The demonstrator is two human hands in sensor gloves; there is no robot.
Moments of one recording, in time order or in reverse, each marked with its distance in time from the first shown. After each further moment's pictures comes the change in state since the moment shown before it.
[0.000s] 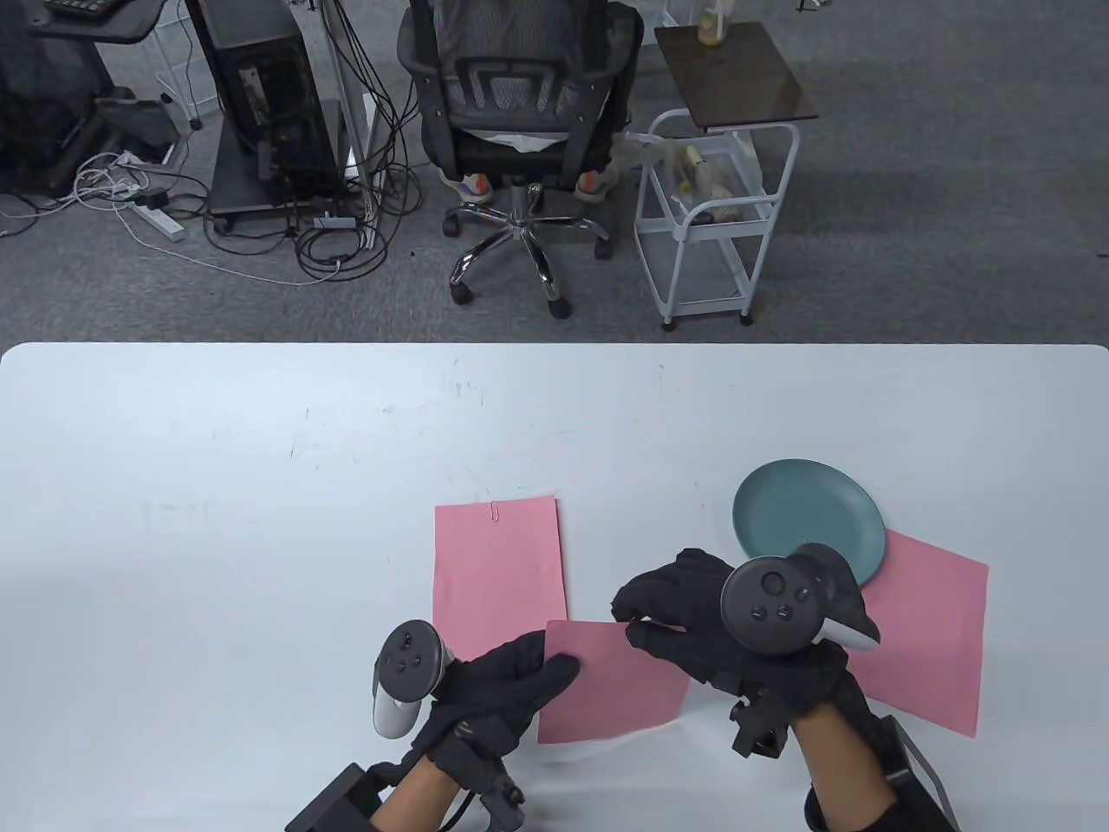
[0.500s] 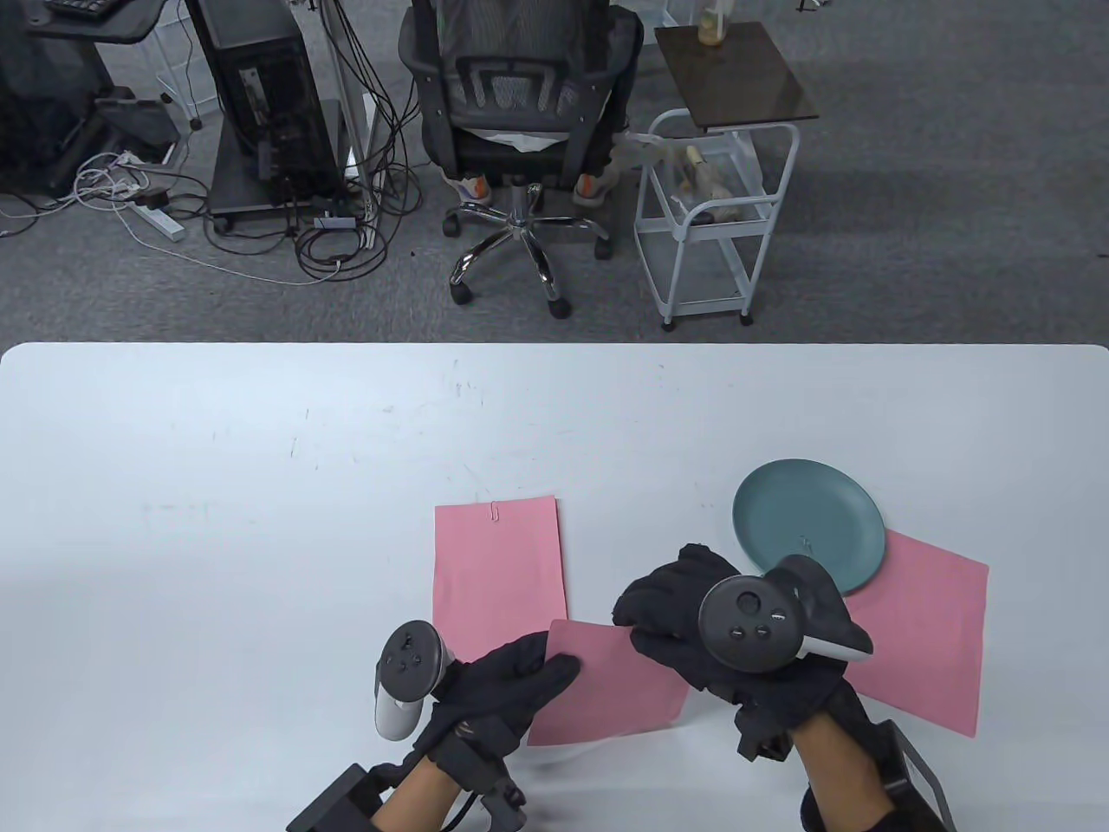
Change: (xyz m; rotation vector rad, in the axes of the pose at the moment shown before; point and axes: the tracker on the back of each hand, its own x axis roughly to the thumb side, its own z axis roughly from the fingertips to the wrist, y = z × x) left_hand -0.002 -0.002 0.000 -0.004 0.007 0.045; right_hand 0.013 0.004 0.001 0.032 0.028 0.180
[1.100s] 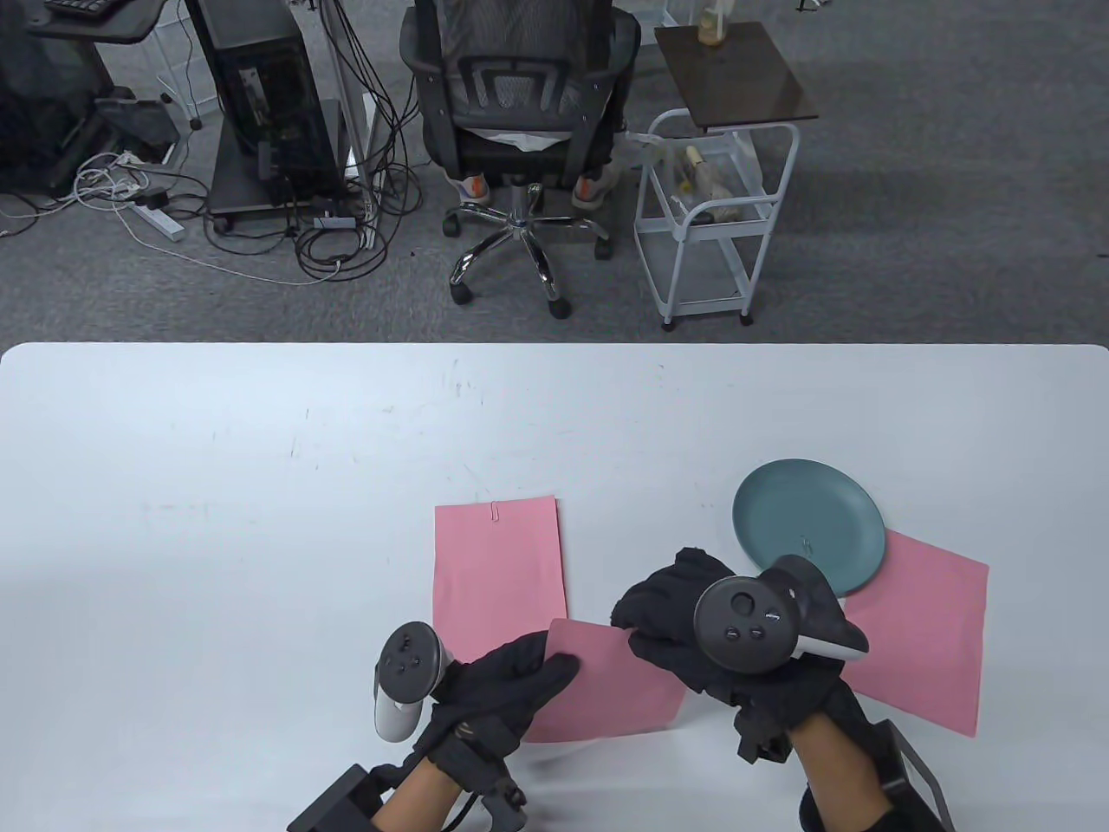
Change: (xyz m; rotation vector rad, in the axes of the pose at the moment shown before) left_hand -0.002 0.001 0.001 0.007 -0.004 0.000; right_hand 0.002 0.003 -0.002 0.025 0.001 0.018
